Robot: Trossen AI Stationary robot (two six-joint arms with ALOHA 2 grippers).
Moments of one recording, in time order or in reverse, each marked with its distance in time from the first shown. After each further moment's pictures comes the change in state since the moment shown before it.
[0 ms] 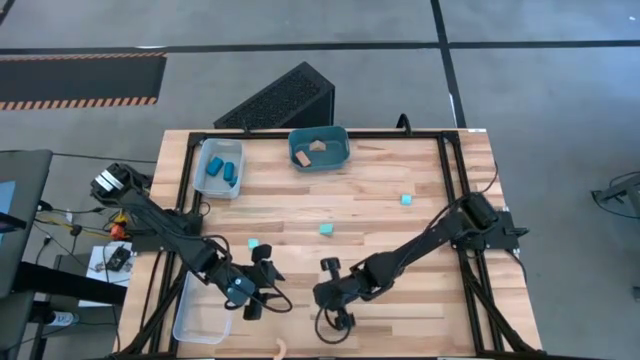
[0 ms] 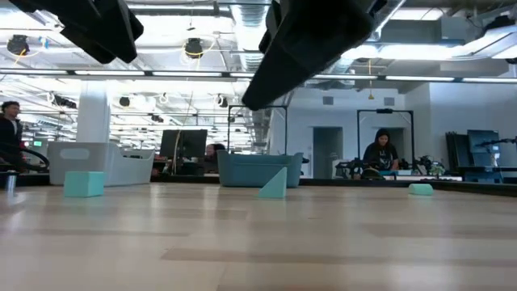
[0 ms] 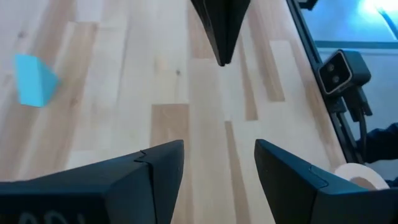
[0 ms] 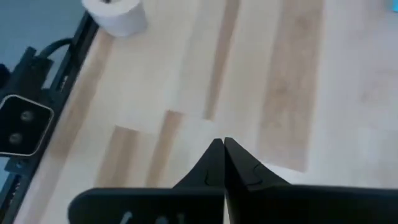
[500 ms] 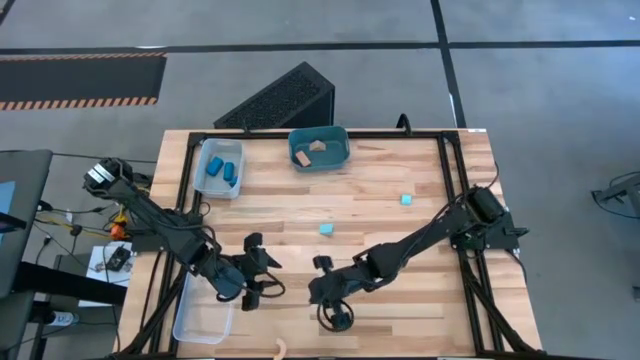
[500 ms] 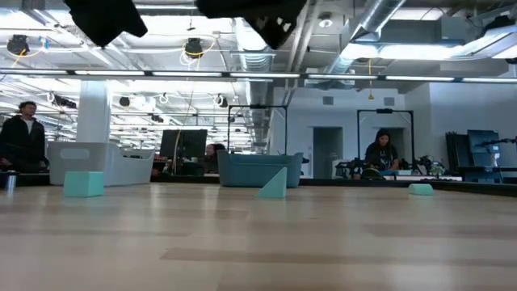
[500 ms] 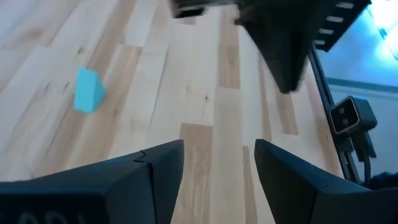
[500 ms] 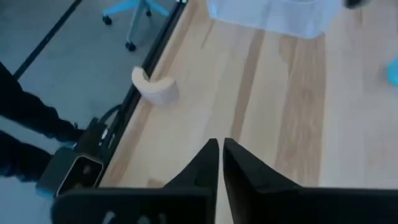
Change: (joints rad) left arm 0.000 -0.117 0.000 -0.068 -0.118 -0.085; right arm -0.028 -0.054 0.001 0.152 -0.096 -0.020
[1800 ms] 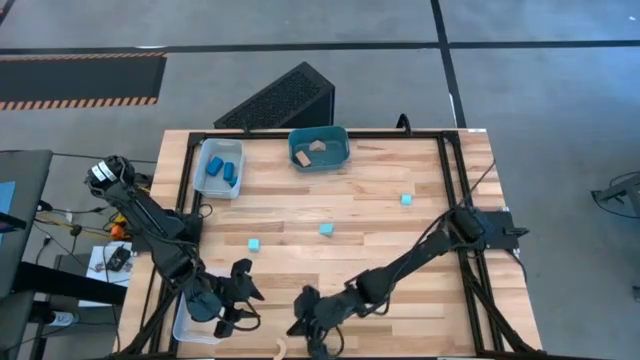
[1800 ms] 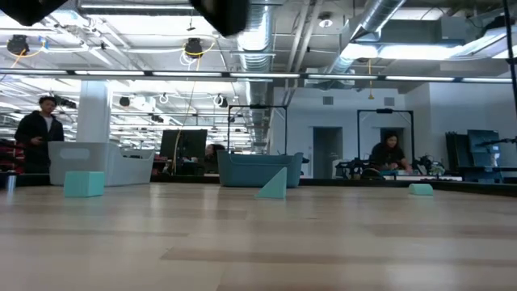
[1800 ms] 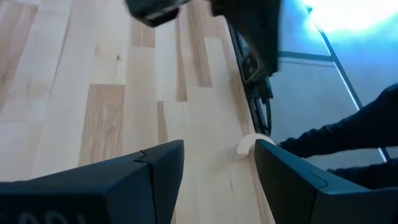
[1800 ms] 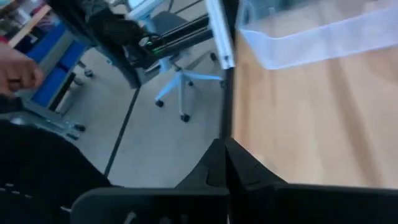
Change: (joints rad) left arm -0.207 0.006 0.001 0.012 0.098 -0.110; right arm 0.091 0.211 0.158 0.328 0.029 0.465
